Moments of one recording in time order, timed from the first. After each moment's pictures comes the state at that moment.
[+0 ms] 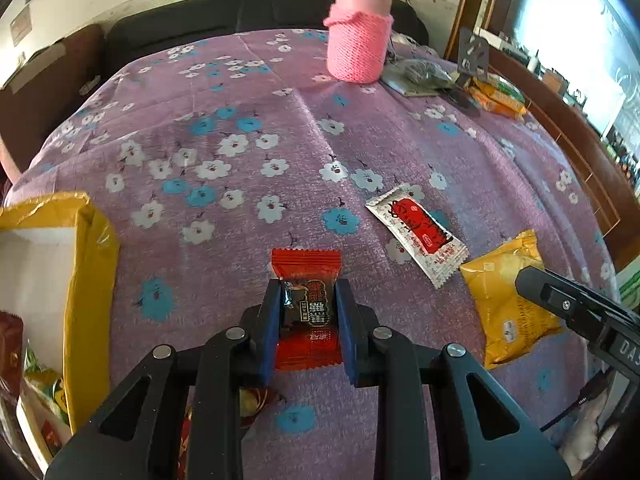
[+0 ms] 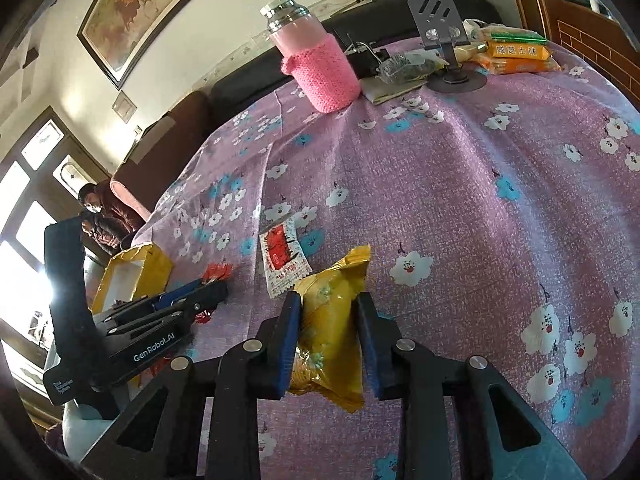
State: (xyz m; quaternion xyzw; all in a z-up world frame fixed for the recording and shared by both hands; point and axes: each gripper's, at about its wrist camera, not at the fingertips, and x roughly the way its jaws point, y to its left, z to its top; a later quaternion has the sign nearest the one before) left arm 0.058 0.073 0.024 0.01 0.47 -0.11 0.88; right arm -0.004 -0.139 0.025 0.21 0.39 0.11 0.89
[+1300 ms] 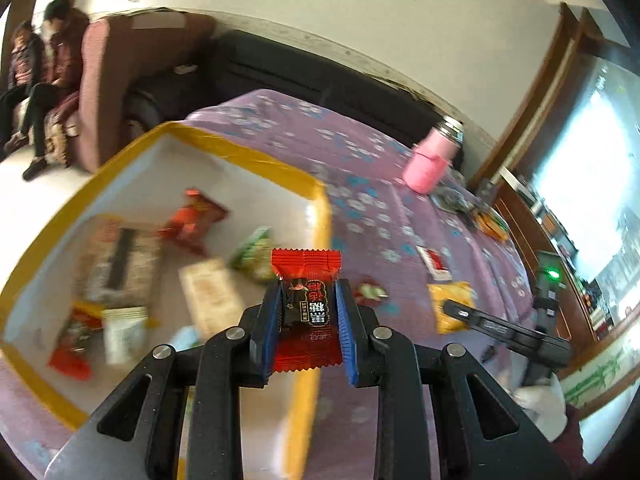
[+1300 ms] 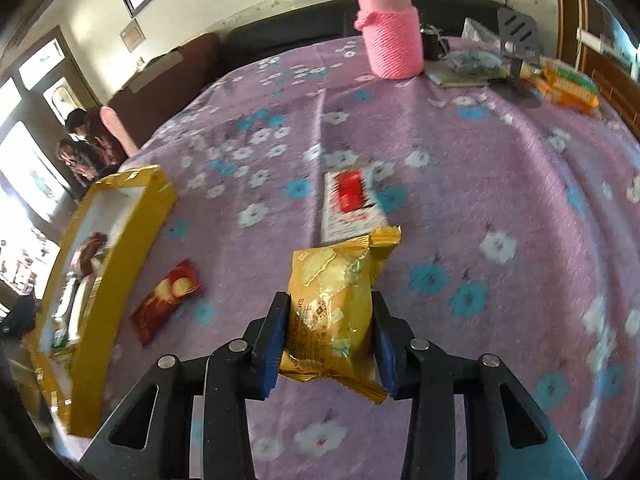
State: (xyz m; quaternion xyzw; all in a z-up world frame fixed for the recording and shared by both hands) left arm -0.099 0.250 0.077 -0.19 0.35 -0.03 0.92; right arm -0.009 -0.052 0.026 0.09 0.44 0.11 0.89
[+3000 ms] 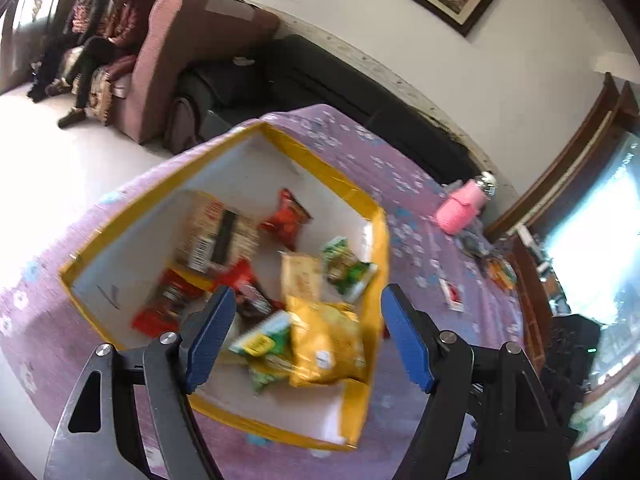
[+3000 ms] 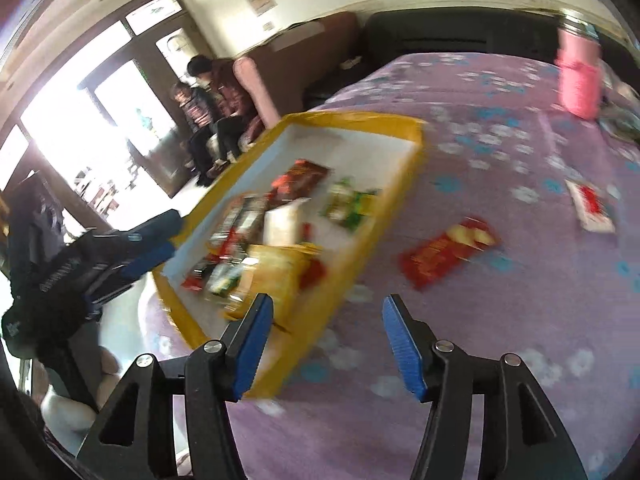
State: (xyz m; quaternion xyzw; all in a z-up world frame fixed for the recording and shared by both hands) left arm -0.142 0.310 0.079 -0.29 0.34 0.01 0.90; right arm -0.090 0.081 0.060 0.05 0.42 0.29 0.86
